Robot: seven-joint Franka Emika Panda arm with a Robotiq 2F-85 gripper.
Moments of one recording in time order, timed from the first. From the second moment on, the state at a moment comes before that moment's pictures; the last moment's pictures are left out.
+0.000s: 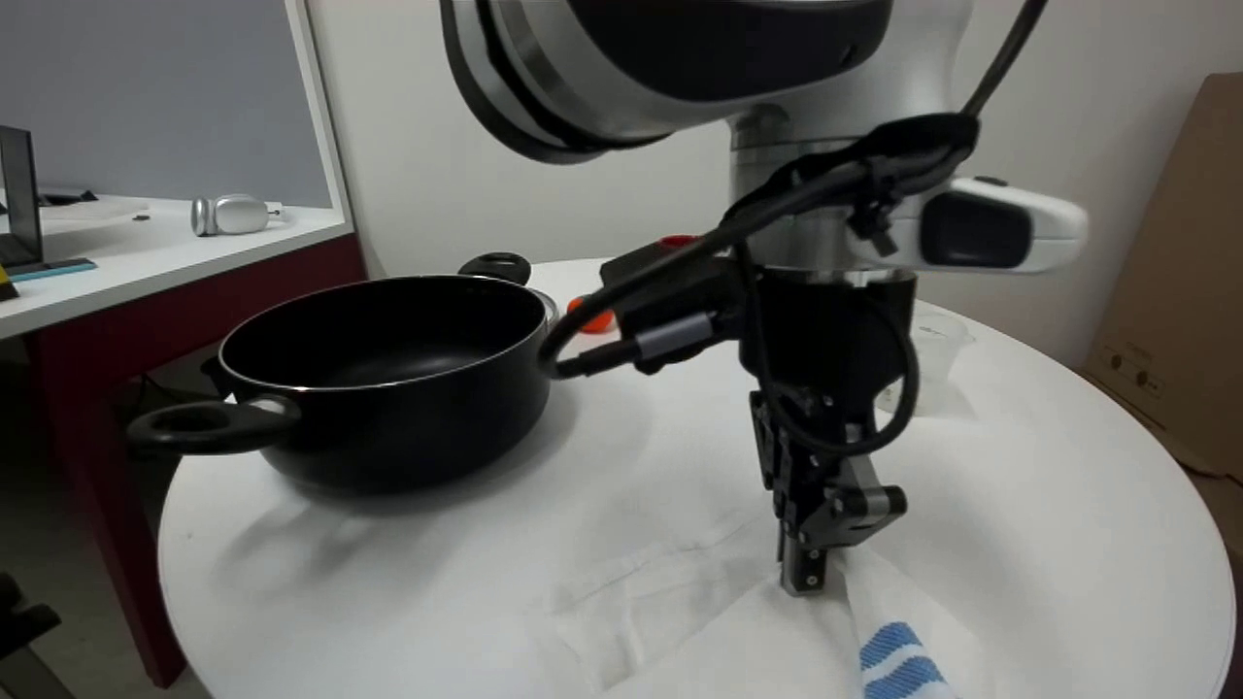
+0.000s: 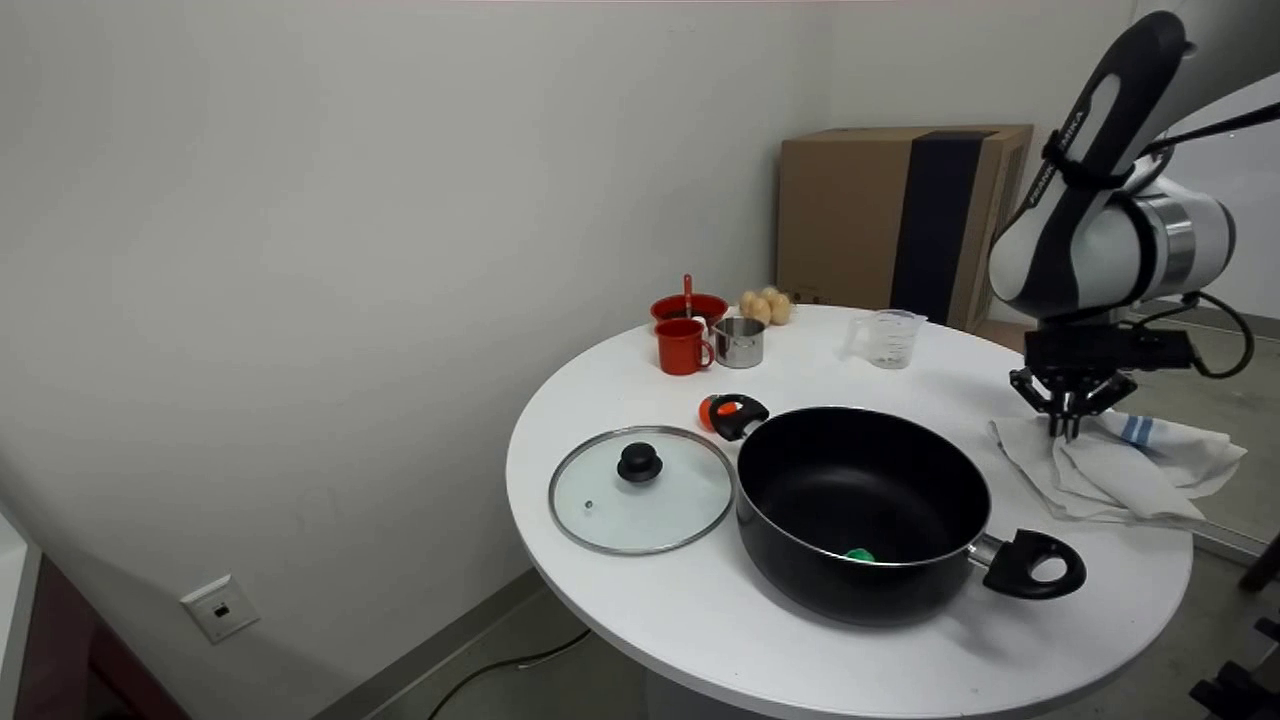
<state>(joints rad) -0.17 0.66 -0.33 -2.12 0.08 2.72 0.37</state>
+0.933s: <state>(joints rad) -0.21 0.66 -0.18 -2.00 0.09 2.66 0.26</state>
